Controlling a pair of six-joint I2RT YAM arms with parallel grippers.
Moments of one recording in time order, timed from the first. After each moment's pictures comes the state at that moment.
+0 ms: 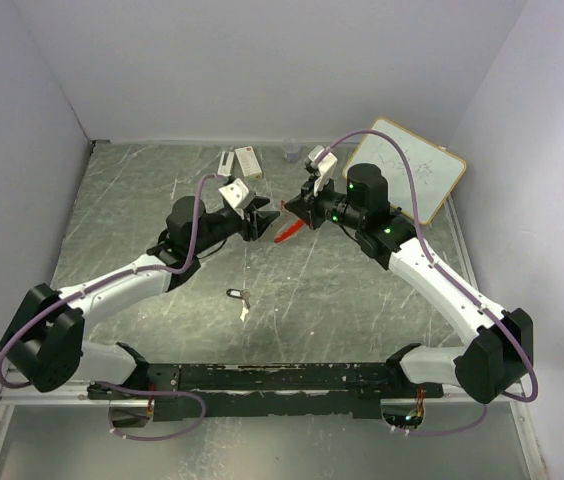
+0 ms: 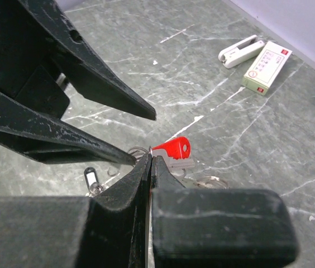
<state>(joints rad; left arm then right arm) -0.67 1.35 0.78 0.63 0.32 0.02 0.54 1.27 1.08 -0.08 -0.44 -0.07</state>
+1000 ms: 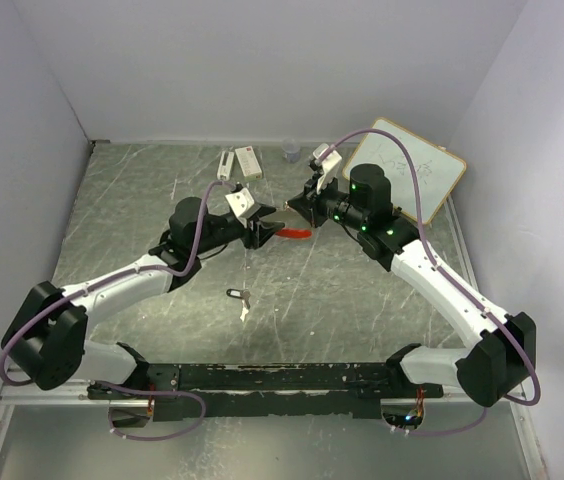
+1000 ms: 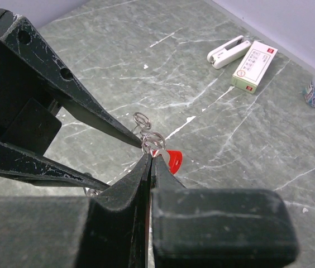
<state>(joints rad) -0.67 1.35 0.77 0.58 0.44 0.08 0.54 1.25 1.08 -0.08 -0.38 -0.04</state>
